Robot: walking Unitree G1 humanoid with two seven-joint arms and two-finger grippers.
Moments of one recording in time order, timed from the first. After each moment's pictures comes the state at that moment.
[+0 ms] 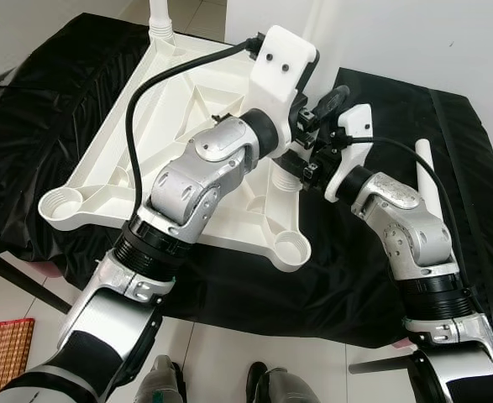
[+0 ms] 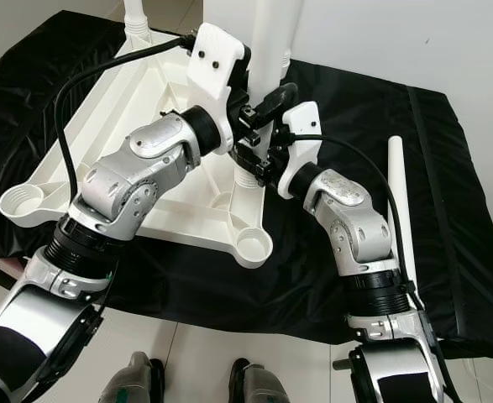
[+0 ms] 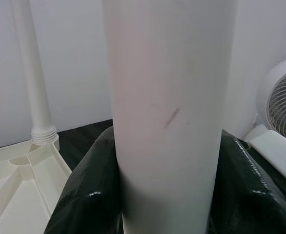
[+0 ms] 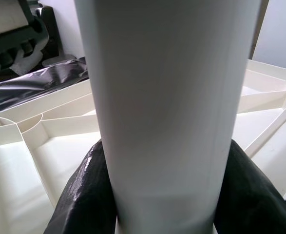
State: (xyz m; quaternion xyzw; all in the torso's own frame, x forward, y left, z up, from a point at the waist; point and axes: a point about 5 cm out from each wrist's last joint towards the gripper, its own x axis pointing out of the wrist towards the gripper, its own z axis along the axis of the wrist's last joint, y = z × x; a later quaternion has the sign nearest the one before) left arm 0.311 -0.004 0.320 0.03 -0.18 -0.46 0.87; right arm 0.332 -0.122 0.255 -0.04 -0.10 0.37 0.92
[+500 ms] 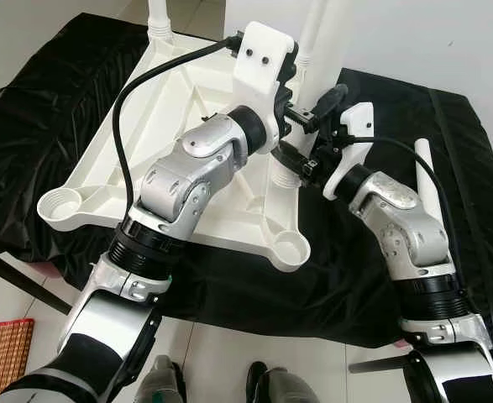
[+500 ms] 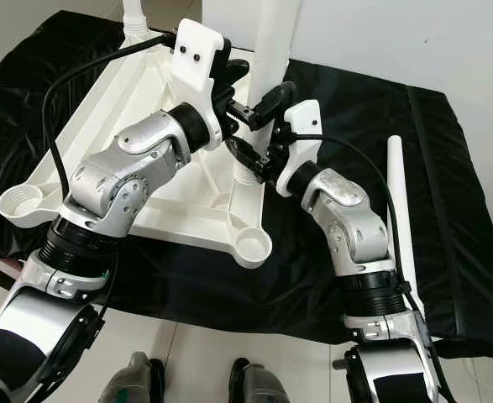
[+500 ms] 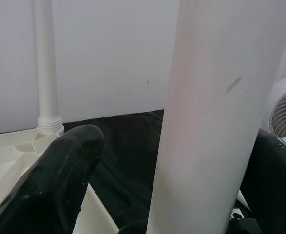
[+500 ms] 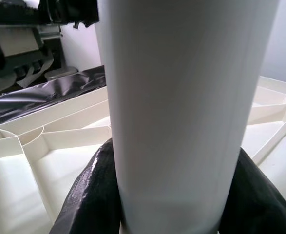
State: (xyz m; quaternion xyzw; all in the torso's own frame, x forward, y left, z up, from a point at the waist) left arm 0.318 0.009 0.321 -0.01 -0.16 -0.45 0.88; right arm 0.333 -0.120 0.257 -0.03 -0.11 0.35 0.93
